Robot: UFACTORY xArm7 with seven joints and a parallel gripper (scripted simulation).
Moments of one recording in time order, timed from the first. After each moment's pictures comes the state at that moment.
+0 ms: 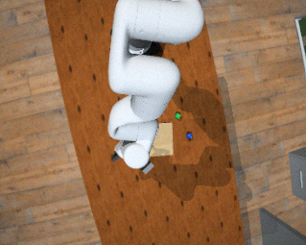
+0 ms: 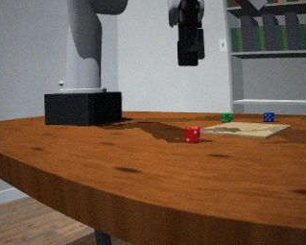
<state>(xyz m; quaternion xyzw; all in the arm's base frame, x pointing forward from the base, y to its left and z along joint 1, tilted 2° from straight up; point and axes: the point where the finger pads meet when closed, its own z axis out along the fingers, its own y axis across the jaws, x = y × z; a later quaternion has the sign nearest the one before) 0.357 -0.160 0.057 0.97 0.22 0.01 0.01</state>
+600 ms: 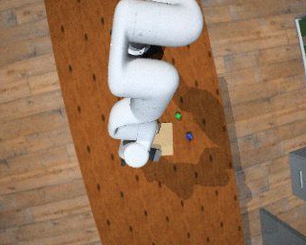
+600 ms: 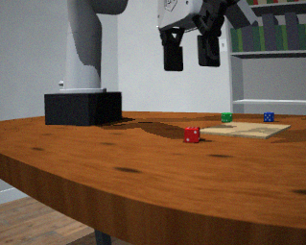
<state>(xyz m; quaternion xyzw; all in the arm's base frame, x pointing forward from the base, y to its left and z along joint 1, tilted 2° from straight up) 0.357 -0.159 0.049 0.89 0.46 0.01 0.01</state>
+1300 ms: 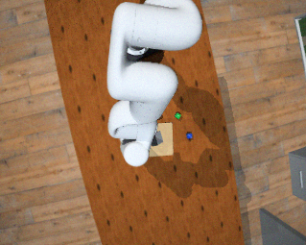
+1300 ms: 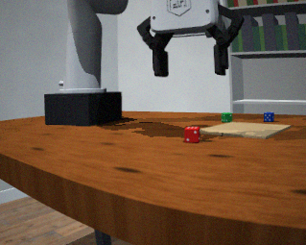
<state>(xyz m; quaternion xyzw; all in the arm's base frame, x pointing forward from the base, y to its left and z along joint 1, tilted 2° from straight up) 0.357 -0.158 0.039 0.71 0.70 0.01 0.01</state>
